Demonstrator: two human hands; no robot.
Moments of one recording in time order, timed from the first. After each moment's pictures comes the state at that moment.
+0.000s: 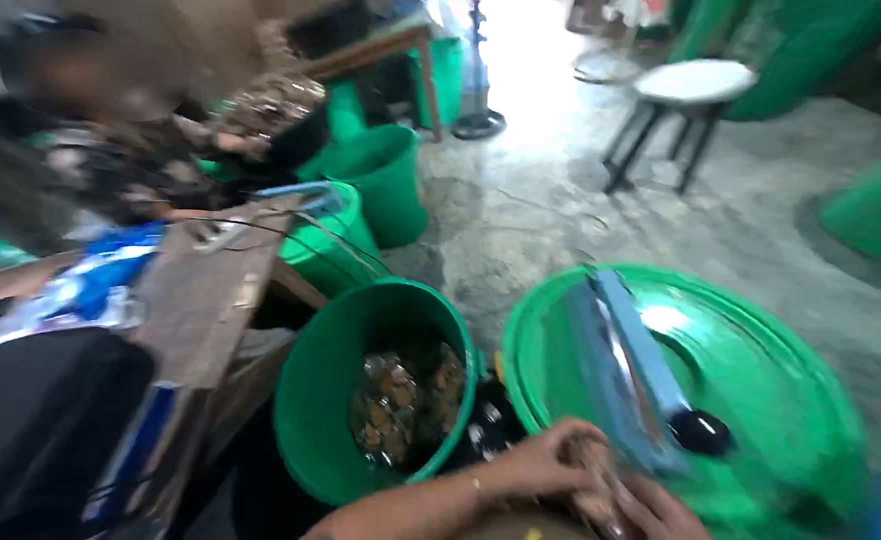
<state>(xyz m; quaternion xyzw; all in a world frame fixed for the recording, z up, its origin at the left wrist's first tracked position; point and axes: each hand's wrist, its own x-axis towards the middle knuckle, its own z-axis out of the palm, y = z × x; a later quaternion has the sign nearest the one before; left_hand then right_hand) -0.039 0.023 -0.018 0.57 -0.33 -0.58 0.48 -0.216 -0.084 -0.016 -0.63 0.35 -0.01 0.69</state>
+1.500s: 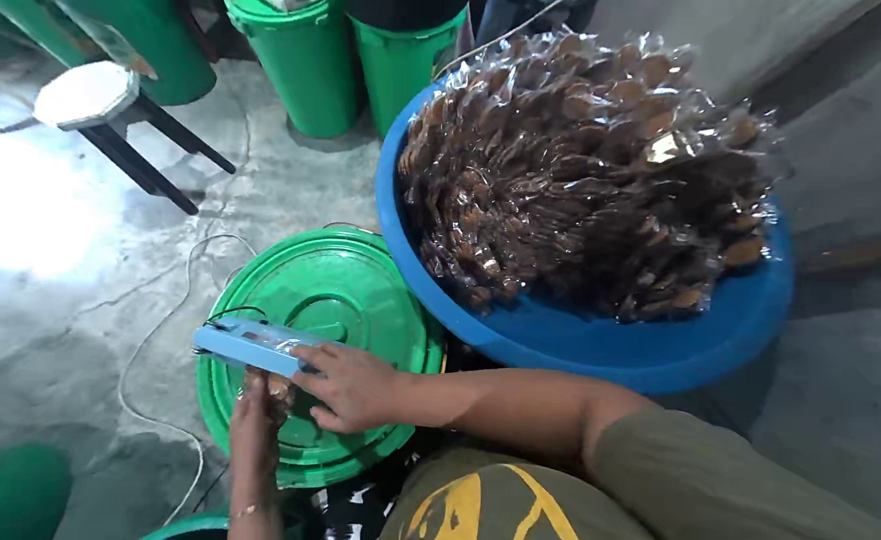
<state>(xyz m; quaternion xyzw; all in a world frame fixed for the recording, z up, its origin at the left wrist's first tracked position) 0.022 -0.124 -0.059 0.70 -0.30 -0.45 0.47 -0.170 -0.150 -0.005 -0.87 0.34 -0.13 0.32</state>
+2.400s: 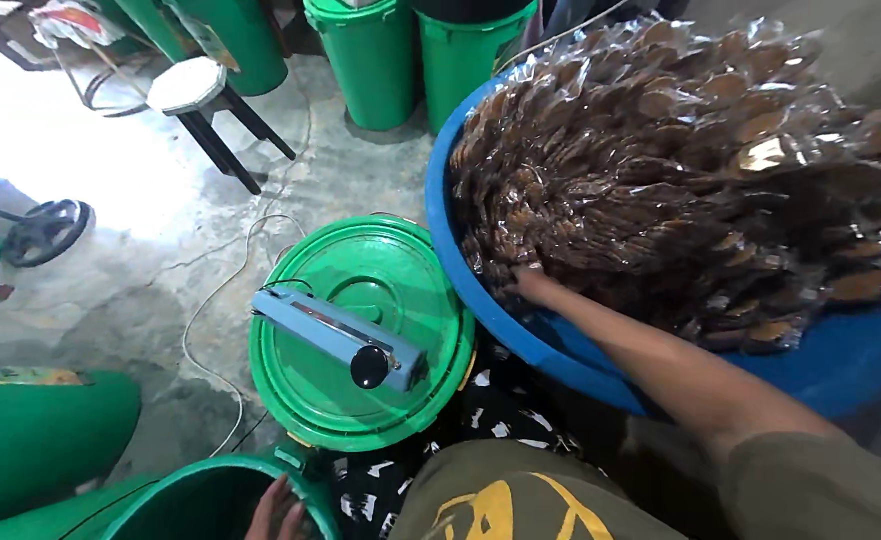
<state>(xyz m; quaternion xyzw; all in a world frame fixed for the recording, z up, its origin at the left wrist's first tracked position) 0.067 0.049 -0.021 0.78 -0.43 -0.43 0.15 -0.382 -0.228 -0.073 -0.57 0.70 0.05 0.44</state>
